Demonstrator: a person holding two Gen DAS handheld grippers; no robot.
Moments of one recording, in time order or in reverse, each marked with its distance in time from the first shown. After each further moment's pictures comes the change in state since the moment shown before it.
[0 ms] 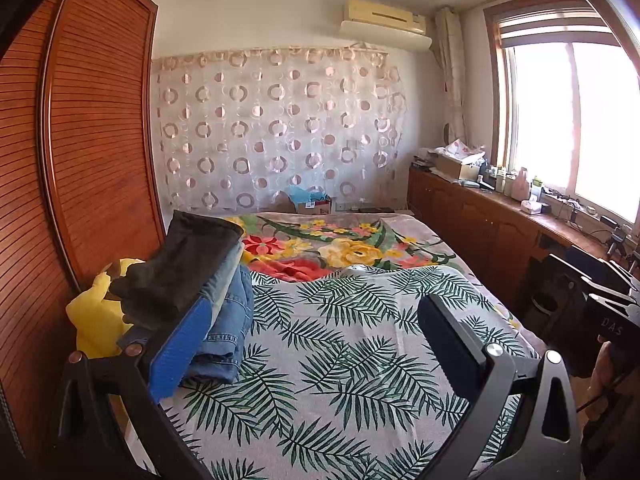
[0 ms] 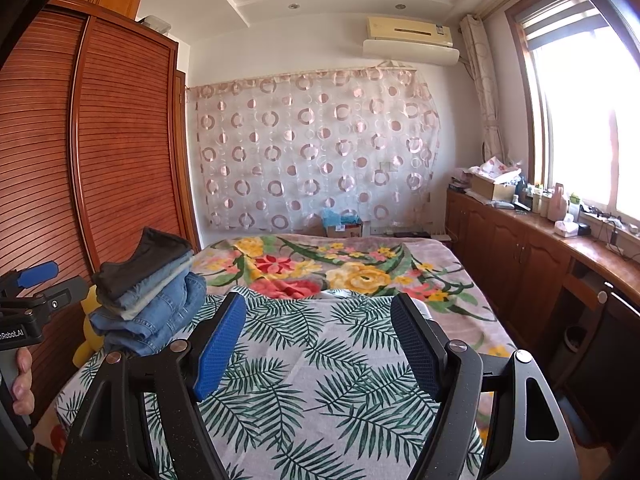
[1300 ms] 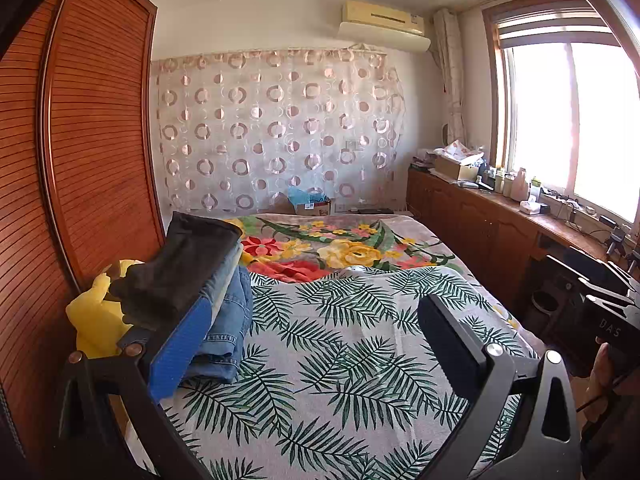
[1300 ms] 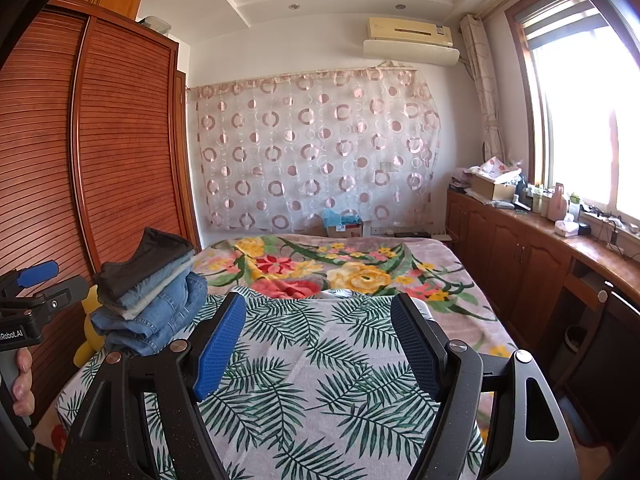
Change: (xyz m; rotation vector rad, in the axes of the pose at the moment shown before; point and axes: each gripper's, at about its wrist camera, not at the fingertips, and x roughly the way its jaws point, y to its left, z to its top) left arm 0.000 -0.002 0.001 0.001 0.001 0.000; right arm -0.001 -0.003 0.000 0.000 0.003 0.004
